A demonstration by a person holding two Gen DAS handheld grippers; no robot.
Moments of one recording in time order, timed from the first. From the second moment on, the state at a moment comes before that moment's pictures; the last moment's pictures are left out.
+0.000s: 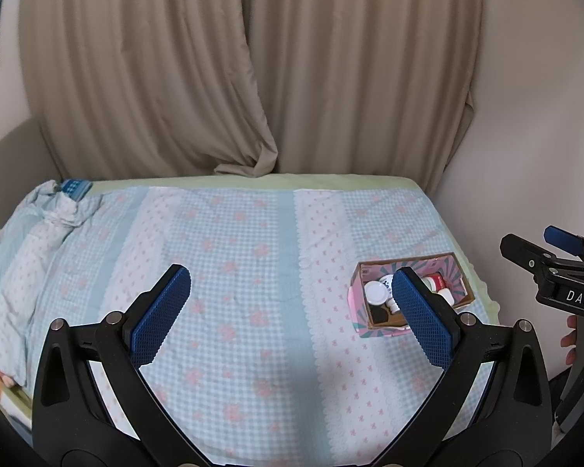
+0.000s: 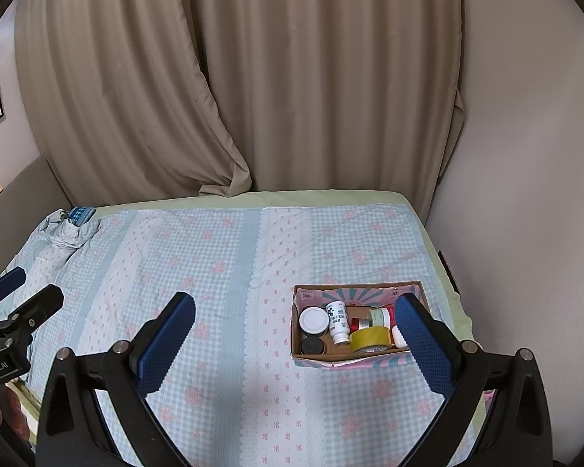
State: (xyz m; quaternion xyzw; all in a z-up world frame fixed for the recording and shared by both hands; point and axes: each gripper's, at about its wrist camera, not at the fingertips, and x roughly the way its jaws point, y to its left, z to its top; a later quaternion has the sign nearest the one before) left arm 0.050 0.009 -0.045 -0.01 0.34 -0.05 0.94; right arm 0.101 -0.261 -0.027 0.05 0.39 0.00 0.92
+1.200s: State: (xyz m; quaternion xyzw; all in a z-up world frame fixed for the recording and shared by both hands) left arm 0.068 0.008 -0.053 0.00 0.32 -0.04 0.94; right arm 0.118 -0.258 -0.030 0.04 0.39 -0.01 0.92
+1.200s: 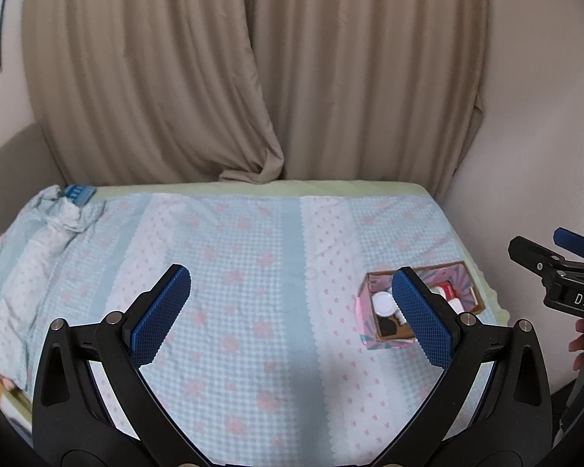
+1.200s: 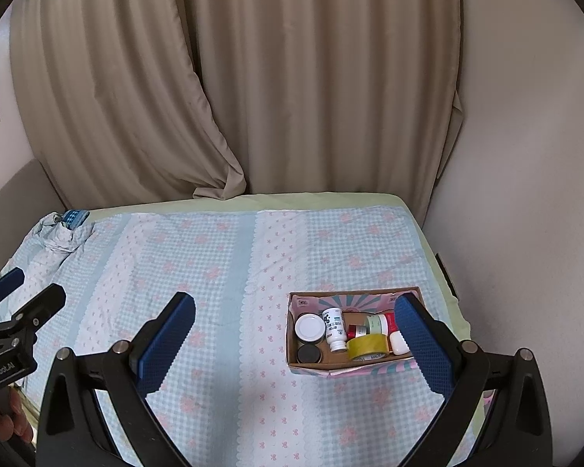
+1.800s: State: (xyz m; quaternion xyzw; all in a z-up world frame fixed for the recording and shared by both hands) left arm 0.080 0.011 -0.060 0.00 0.32 -0.03 0.95; right arm 0.127 -0.252 -0.042 0.05 0.40 -0.01 0.91
